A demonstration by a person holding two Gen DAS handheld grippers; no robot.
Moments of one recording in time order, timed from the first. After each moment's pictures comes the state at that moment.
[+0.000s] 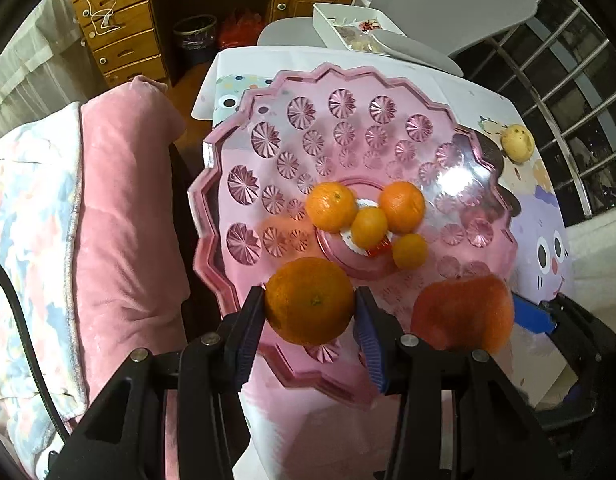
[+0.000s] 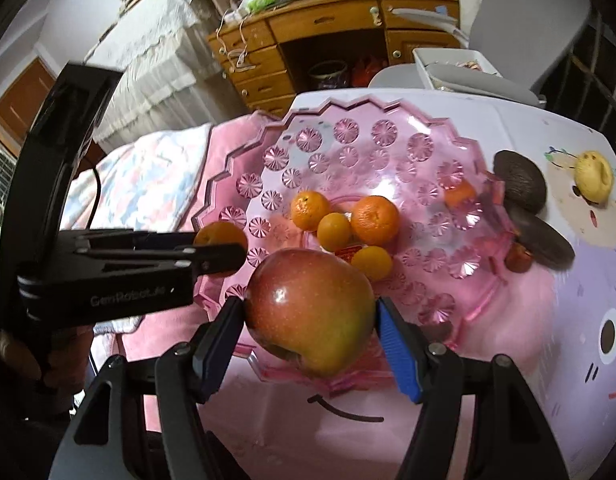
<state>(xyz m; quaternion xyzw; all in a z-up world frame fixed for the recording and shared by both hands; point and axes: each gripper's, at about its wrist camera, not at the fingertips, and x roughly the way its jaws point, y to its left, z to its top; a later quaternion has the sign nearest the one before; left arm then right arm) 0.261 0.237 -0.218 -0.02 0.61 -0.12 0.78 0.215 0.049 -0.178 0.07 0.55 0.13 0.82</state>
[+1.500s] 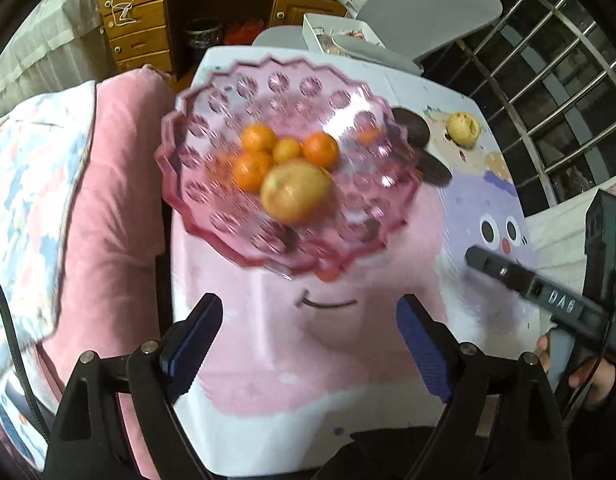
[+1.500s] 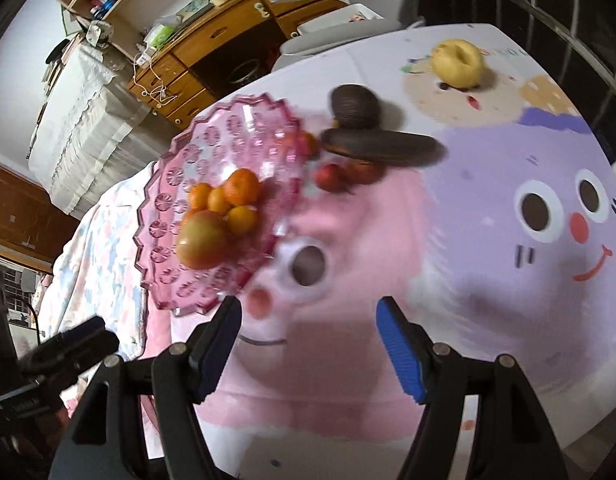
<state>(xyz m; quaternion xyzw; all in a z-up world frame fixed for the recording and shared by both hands) 0.136 0.175 -0.160 -0.06 0.60 -0.10 0.80 0.153 -0.097 -0.166 0.21 0.58 0.03 0.79</state>
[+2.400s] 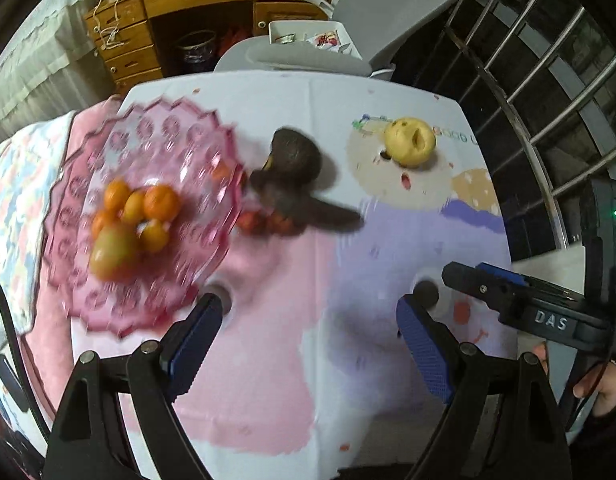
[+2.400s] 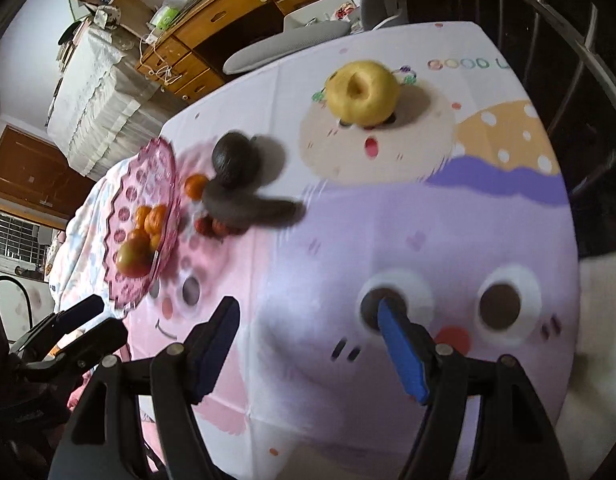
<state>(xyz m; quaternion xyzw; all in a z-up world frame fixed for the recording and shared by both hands) 0.207 -0.055 -0.159 -0.03 0.59 -0.04 0.81 0.222 -0.288 -0.181 0.18 0.62 0.11 0.76</state>
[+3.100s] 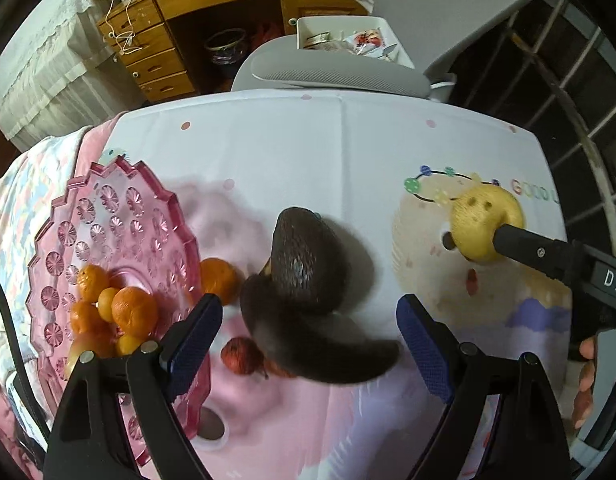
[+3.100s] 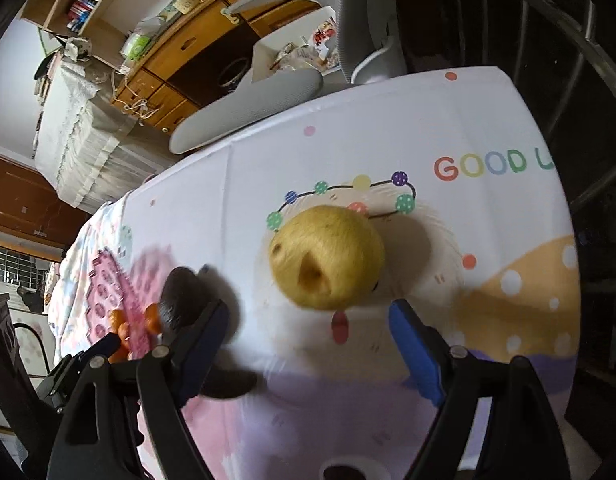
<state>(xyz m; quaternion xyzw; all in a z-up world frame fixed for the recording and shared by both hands) 0.346 -0.076 -0.227 0.00 0.60 0.04 0.80 0.368 -0.322 -0.223 0.20 0.61 0.09 0.76</state>
